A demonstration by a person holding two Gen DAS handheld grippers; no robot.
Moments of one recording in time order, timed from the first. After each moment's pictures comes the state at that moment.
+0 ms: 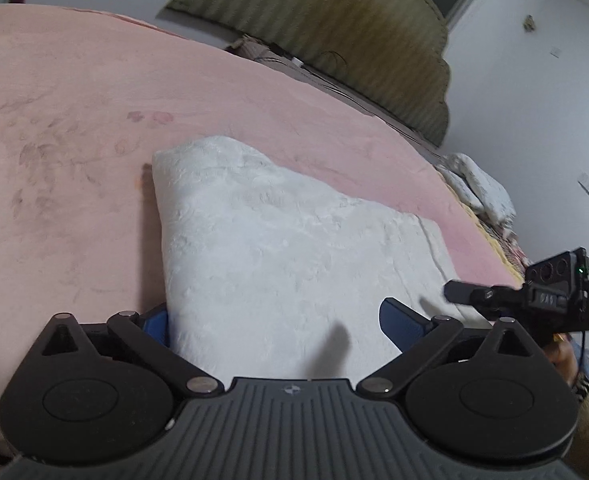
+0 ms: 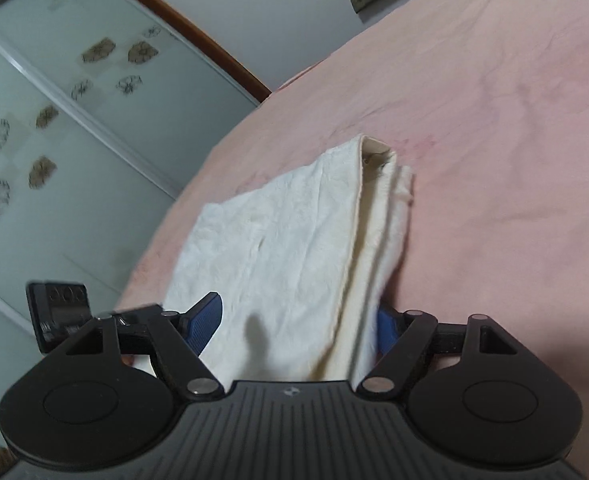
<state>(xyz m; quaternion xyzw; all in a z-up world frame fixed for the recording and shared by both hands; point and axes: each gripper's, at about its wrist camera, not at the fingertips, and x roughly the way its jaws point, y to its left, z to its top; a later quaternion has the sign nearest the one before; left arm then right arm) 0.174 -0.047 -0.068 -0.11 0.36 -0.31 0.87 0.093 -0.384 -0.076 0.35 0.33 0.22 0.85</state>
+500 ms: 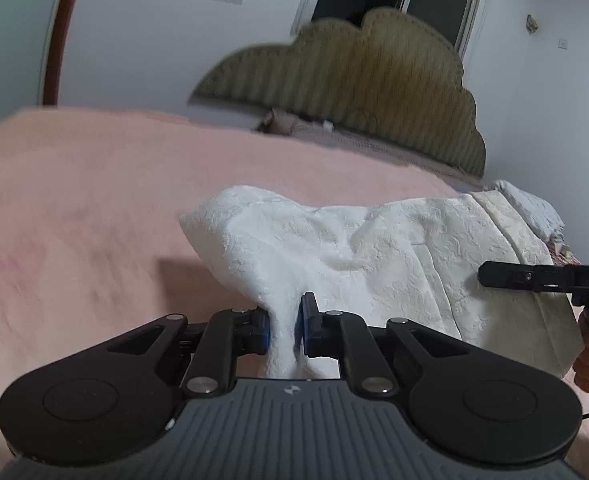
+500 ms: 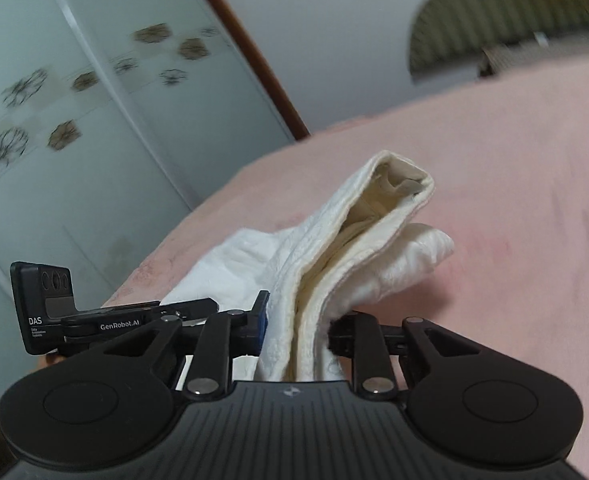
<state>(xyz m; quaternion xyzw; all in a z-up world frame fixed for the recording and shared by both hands) 0.144 -0.040 -0.022 -0.03 0.24 -0.24 0.94 0.085 -0.328 0.006 0.21 0.25 0.22 0.92</state>
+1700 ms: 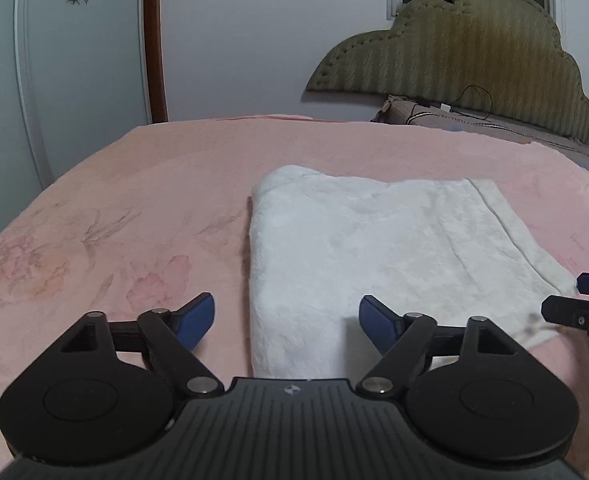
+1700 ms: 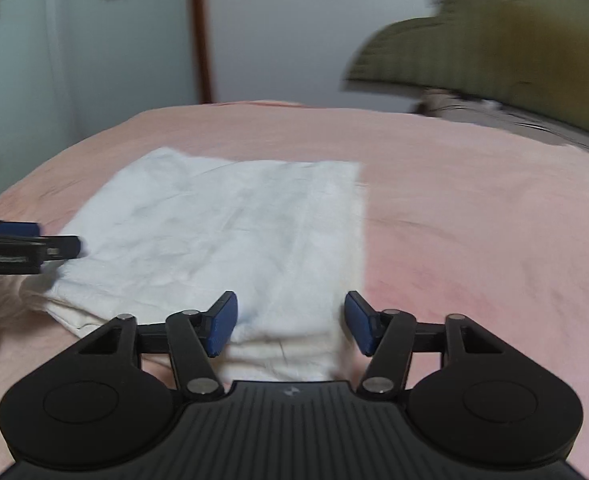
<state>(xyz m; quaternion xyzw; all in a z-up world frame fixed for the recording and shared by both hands) 0.151 -0.026 -0.015 0.05 0.27 -0.05 0.96 0.111 -0.230 -0.002 0.05 0.30 0.03 0.95</state>
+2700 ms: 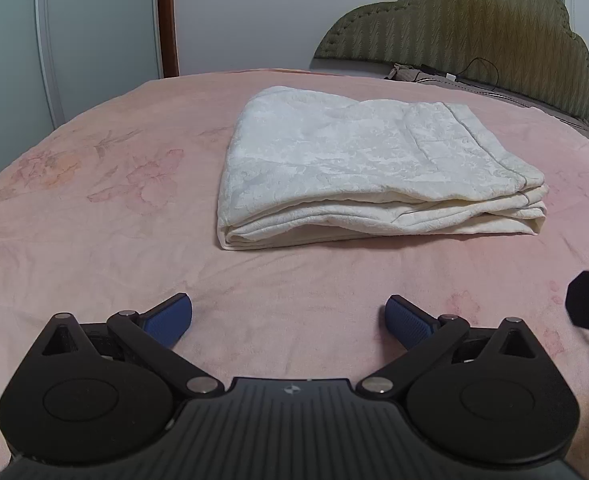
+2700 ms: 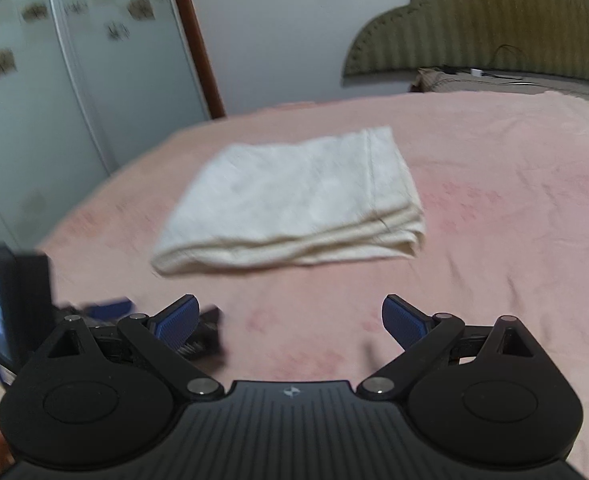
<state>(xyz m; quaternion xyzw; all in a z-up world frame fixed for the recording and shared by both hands) 0.086 -0.043 -0.071 0.04 0.31 -0.03 0.95 0.011 -0.171 0.013 0.12 0.30 0.02 0.94</state>
